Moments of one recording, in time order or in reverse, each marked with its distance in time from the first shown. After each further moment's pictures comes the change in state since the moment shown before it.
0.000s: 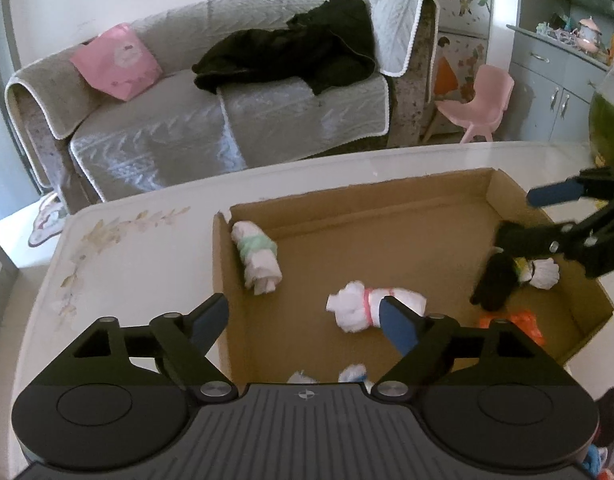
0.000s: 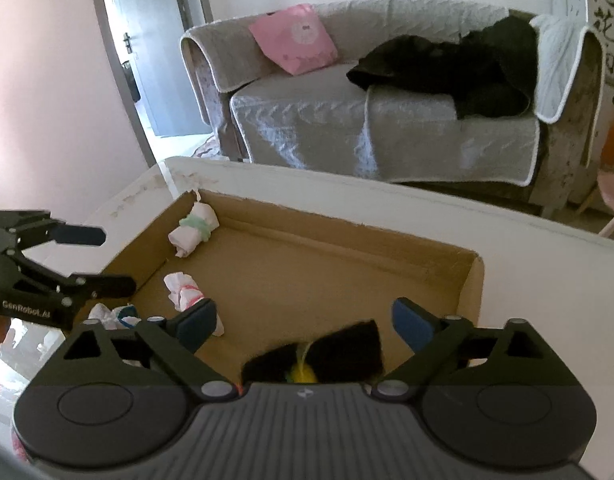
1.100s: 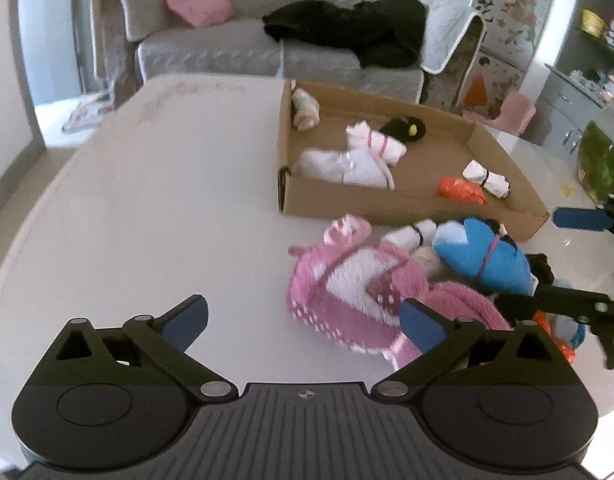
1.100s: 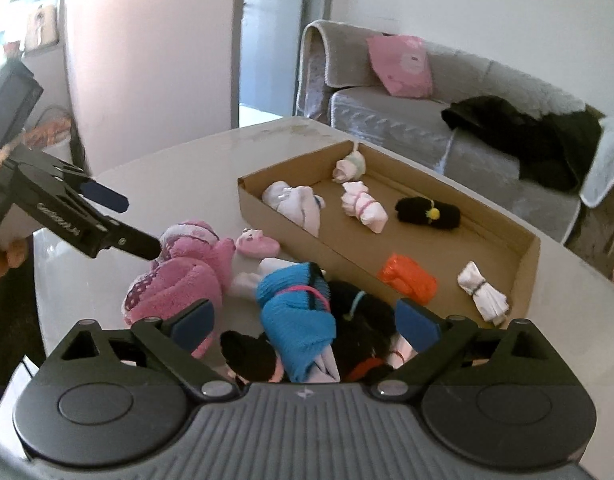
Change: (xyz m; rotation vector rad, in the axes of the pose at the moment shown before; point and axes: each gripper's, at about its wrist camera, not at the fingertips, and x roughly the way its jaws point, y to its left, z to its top) left arm -0.117 -0.001 -0.151 -0.300 0.070 -0.010; right arm -0.068 0.111 -0.097 -0.370 -0.027 0.055
